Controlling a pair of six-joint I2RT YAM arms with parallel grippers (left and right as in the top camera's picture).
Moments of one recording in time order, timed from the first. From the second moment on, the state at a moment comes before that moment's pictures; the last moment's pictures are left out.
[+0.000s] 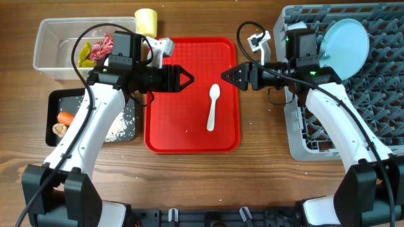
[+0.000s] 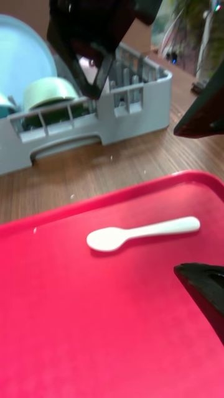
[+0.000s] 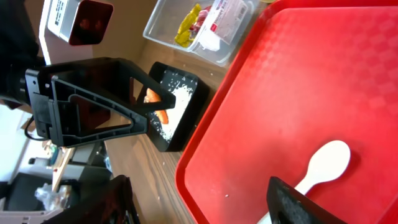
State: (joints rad) left arm -0.19 1.59 1.25 -0.65 0.68 -0.20; right arm 0.17 1.60 1.18 -0.43 -0.95 0.17
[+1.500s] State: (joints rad) left arm -0.06 2.55 2.35 -0.89 0.10 0.18; right arm 0.17 1.60 1.18 -0.53 -0.67 0.18
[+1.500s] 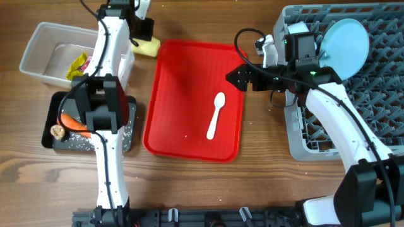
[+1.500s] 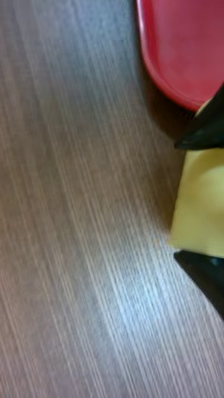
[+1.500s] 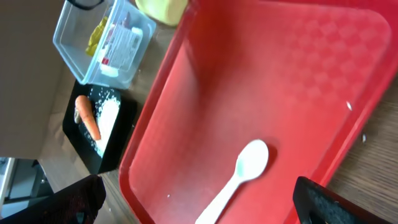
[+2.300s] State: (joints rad) left arm -0.12 2.56 2.35 -1.39 0.14 -0.02; right arm 0.17 1.60 1.18 -0.53 -0.67 0.18
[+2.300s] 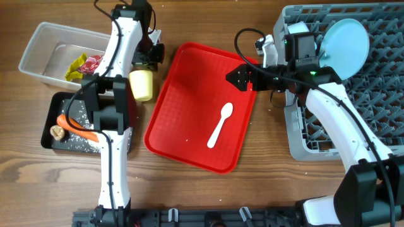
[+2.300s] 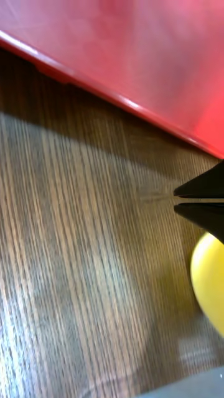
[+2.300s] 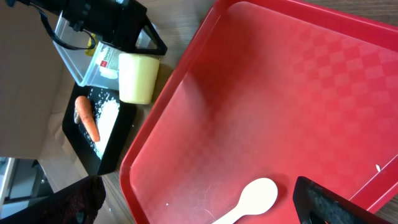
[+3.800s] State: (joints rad) left arm -0.18 2.51 2.39 -1.68 0.12 0.23; right arm 0.17 1.60 1.18 -0.54 -0.67 0.21
